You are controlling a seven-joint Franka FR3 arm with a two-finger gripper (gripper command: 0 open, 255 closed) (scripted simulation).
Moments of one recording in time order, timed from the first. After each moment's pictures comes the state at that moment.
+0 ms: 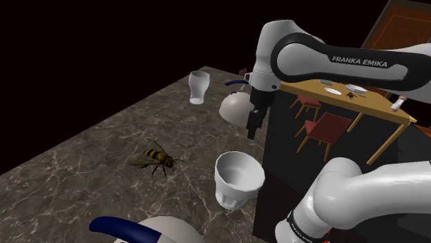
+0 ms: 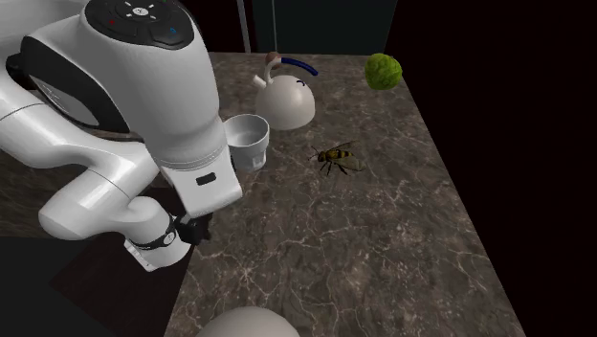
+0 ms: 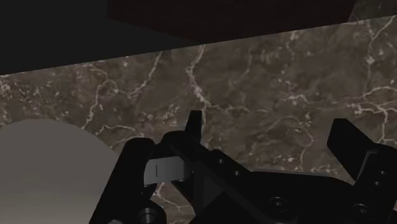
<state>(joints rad) 0.01 -0.74 0.06 -2.45 0.06 1.58 -0.16</state>
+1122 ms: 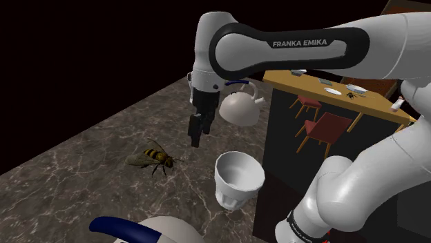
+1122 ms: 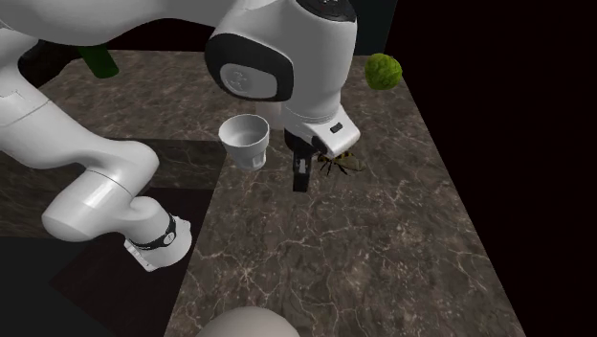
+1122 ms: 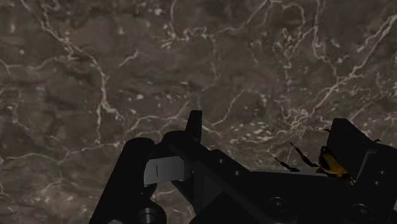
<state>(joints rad) 0.14 -0.33 0.23 -2.17 0.22 1.75 -0.08</state>
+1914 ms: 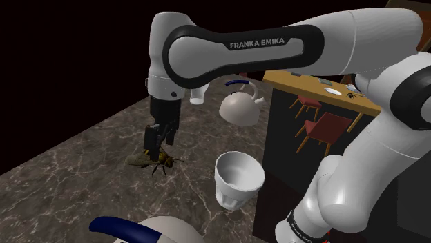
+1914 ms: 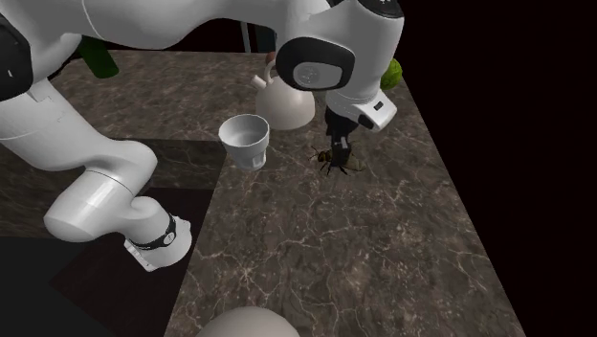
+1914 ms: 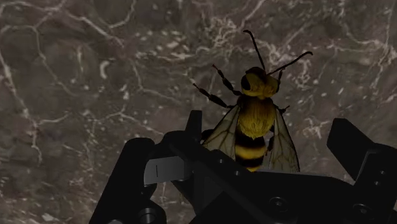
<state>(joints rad) 0.21 -0.07 0.33 -1.95 0.23 1.84 -0.03</state>
